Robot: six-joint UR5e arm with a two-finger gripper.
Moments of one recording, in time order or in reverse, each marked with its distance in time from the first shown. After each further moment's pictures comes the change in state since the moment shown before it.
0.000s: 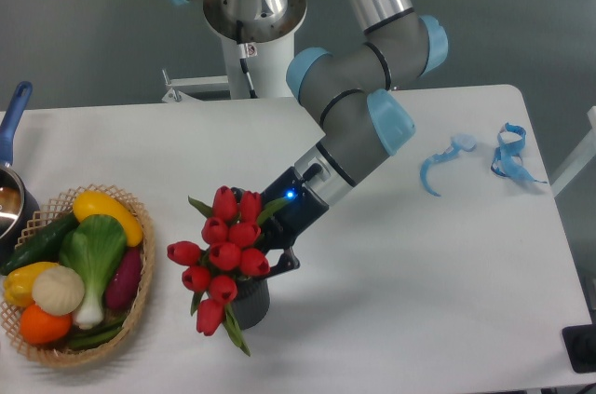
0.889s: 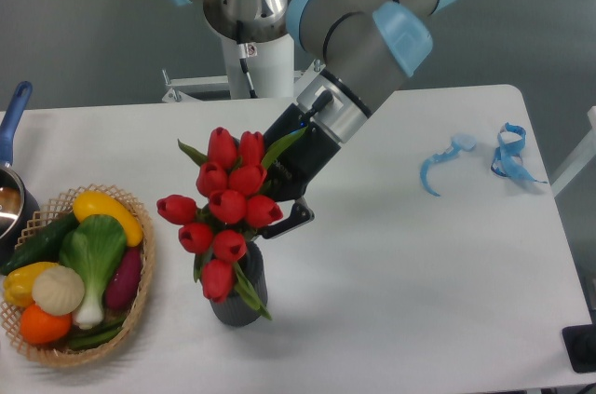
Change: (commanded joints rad) arm 0.034 0.092 0.159 -0.002 0.002 -0.256
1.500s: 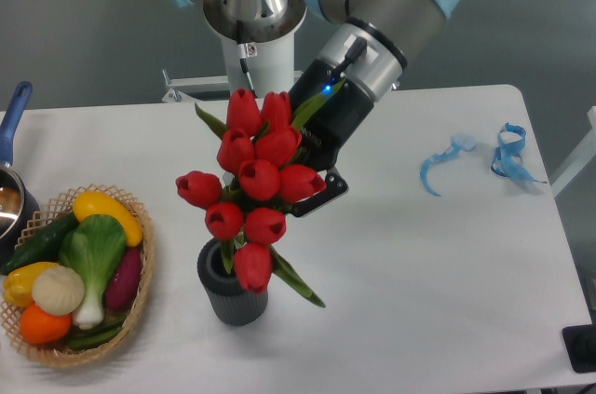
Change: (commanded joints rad) arm 0.024 0.017 0.126 0.000 0.002 -0.193
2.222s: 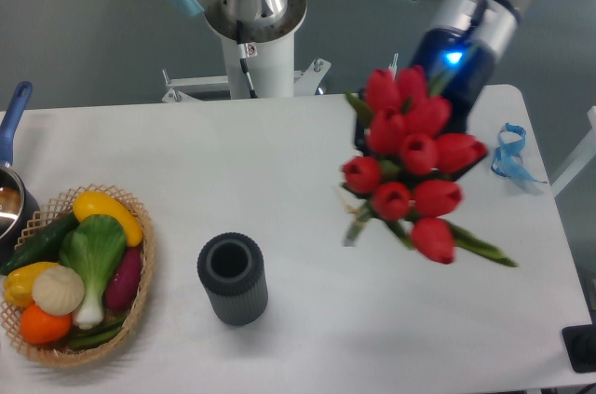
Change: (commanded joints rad) arm 0.241 -0.051 -0.009 0.006 0.014 0.196
